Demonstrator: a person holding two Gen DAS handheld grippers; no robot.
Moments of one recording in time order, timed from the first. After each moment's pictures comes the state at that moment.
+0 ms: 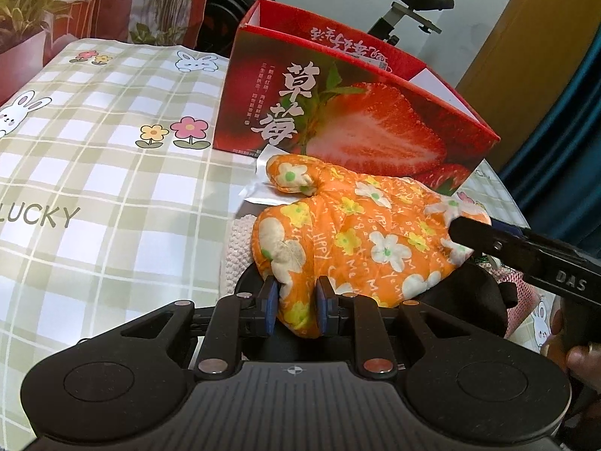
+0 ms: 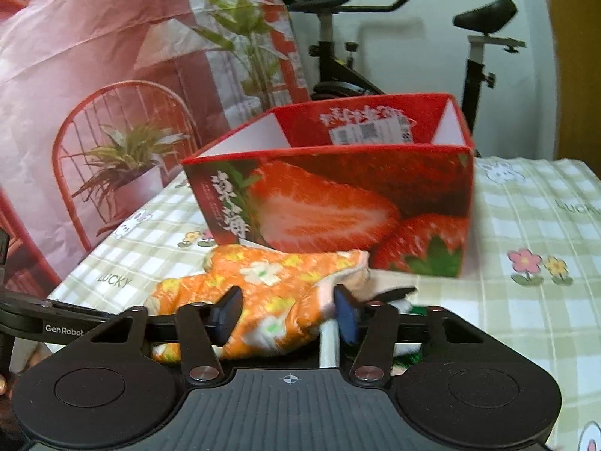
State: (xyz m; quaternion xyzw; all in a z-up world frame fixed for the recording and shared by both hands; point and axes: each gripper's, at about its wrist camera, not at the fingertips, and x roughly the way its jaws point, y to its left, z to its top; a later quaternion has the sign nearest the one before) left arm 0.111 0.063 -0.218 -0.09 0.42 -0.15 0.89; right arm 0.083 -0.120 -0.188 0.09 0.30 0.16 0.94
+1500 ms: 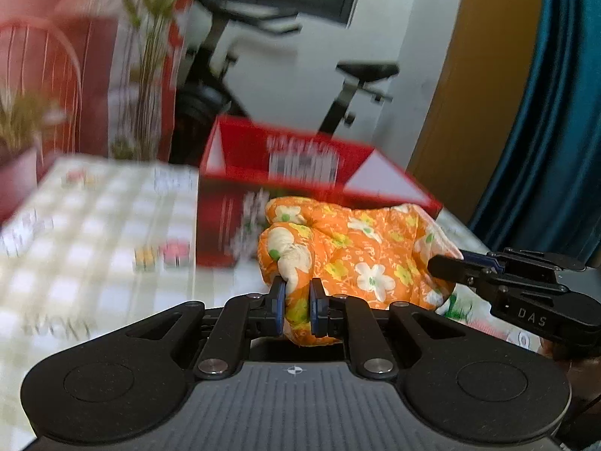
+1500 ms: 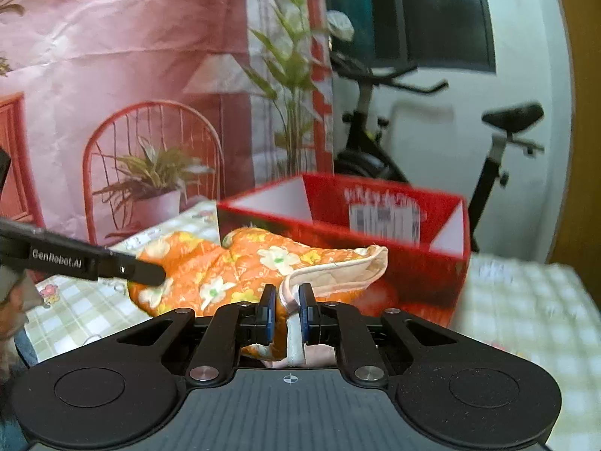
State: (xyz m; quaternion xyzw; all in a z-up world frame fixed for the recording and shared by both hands) left arm 0.078 0.057 -0.151 -0.04 0.26 -0.18 0.95; right arm 0.044 -0.113 -0.145 -0.01 0.19 0.18 0.97
